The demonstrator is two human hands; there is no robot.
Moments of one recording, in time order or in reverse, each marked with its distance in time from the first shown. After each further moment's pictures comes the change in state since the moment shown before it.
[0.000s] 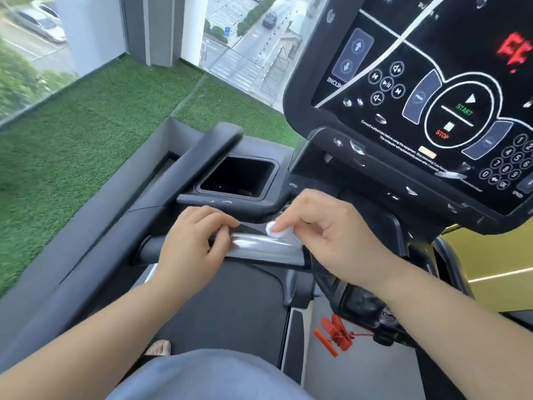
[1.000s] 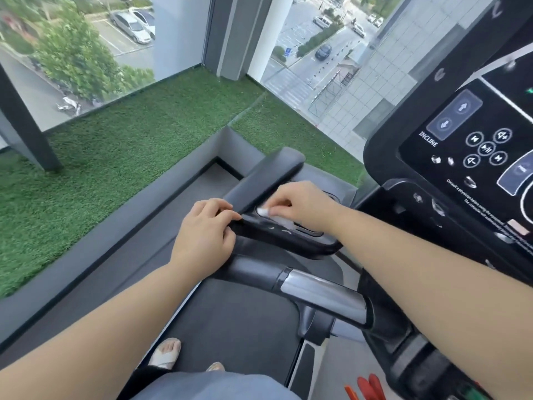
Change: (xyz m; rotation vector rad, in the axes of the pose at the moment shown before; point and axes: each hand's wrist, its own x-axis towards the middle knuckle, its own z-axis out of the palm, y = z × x) left_hand 0.021 -0.082 -0.027 0.357 0.041 -0.192; right_hand 0.162 0.043 0.070 -0.350 -0.497 0.039
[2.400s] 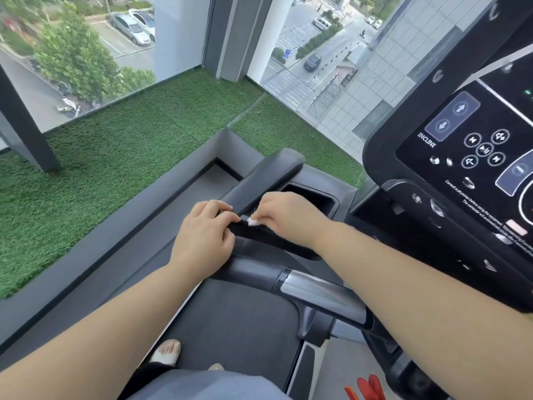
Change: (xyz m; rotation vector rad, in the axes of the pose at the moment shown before) left_hand -0.001 -0.006 0.009 -0.017 0.083 0.053; right_hand -0.001 -0.012 0.028 -0.196 0.074 -0.208
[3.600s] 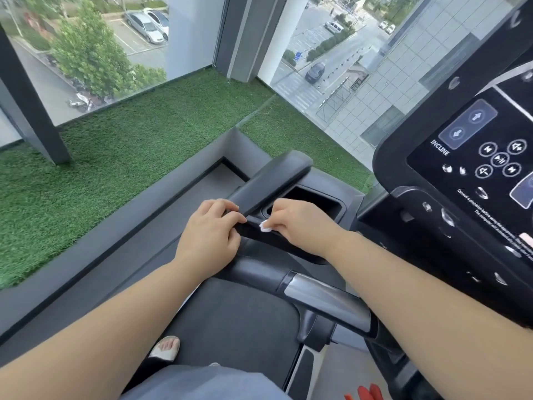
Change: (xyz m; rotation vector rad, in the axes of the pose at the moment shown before) left_hand 0.001 0.004 -0.007 0.039 -0.058 -0.005; right_hand -0.011 0.011 0.004 -0.004 0.014 -0.033
